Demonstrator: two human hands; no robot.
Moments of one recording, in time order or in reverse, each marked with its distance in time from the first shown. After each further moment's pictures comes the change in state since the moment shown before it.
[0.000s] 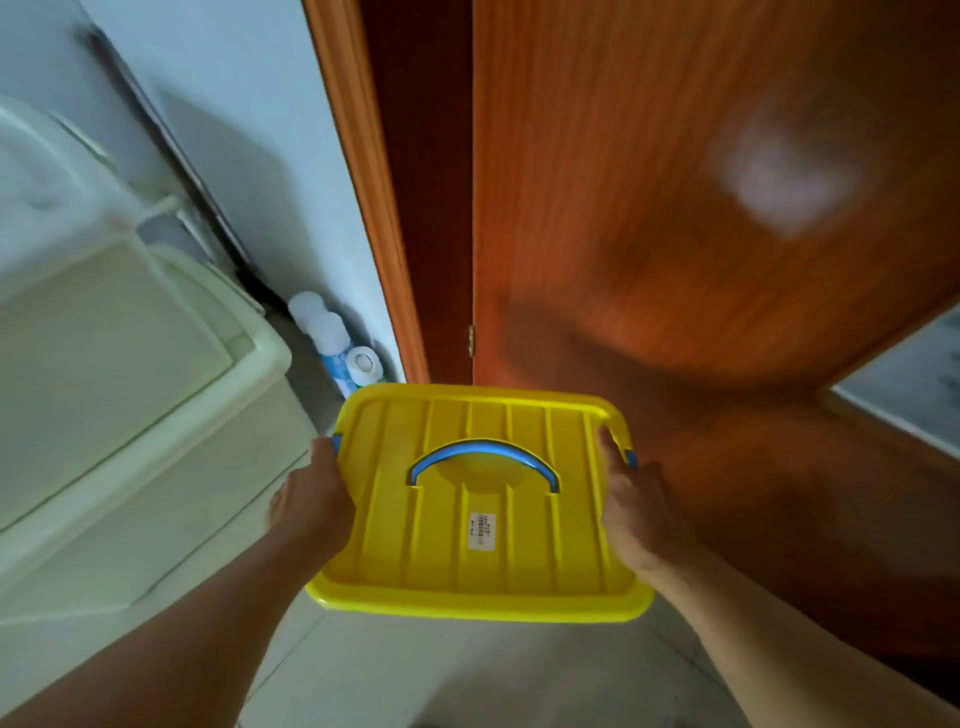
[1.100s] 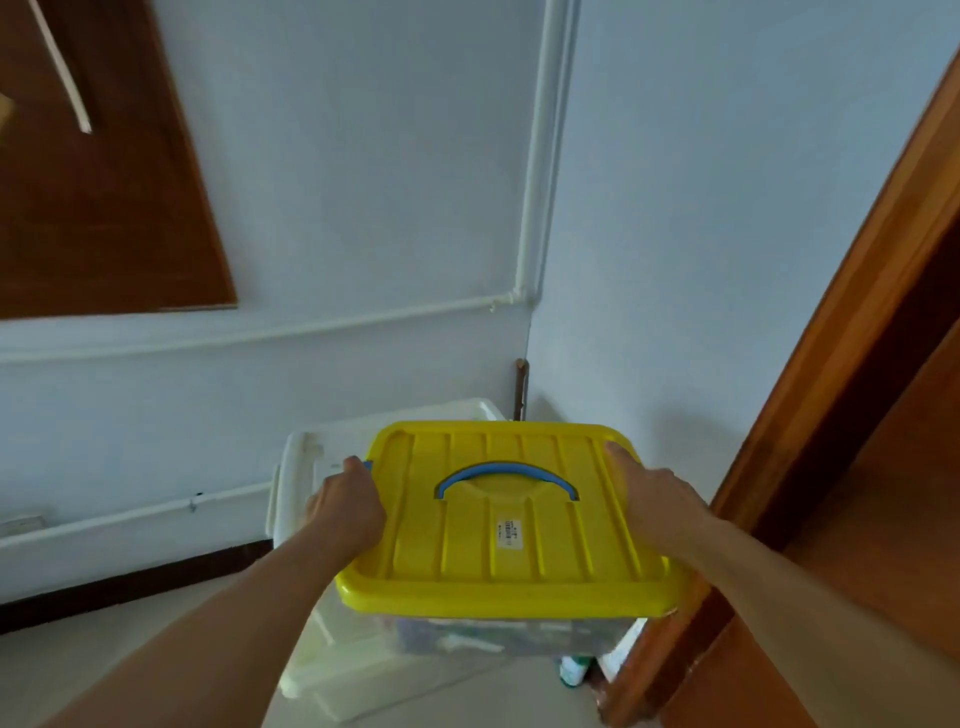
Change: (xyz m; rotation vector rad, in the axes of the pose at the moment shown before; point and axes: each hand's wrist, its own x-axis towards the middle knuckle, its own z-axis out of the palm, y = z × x) left_hand -0.110 -0.200 -0.445 -0.274 0.398 -0.355; right_hand -0.119 -0.384 -0.347 -0.177 0.171 -0.665
